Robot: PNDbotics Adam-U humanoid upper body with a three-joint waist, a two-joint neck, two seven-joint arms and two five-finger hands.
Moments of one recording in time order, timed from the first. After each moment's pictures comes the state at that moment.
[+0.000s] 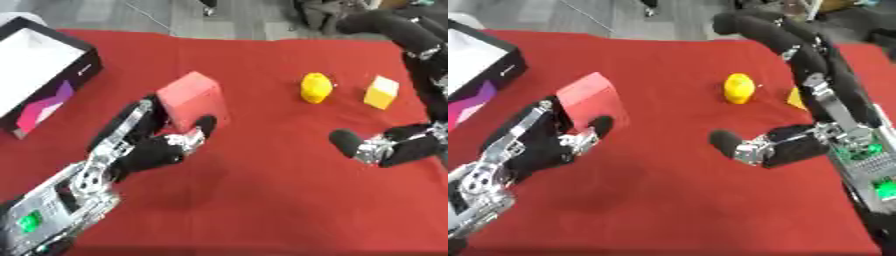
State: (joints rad) left arm -0.47 0.71 -0.58 -1.98 0.39 0.39 0.42; right arm -0.42 -0.53 0.25 -1.99 0.40 -0.75 -0.05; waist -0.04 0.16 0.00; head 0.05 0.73
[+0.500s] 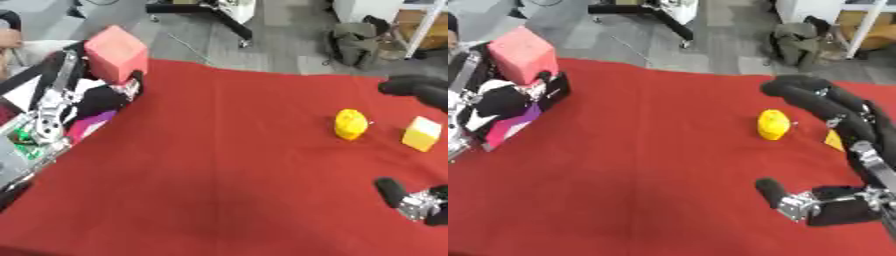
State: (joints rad) left arm -0.45 0.94 -0.32 -1.77 0.23 0.53 0.57; right arm -0.39 -0.53 0.26 -1.99 0.42 -0.74 -0.03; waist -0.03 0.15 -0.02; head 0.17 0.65
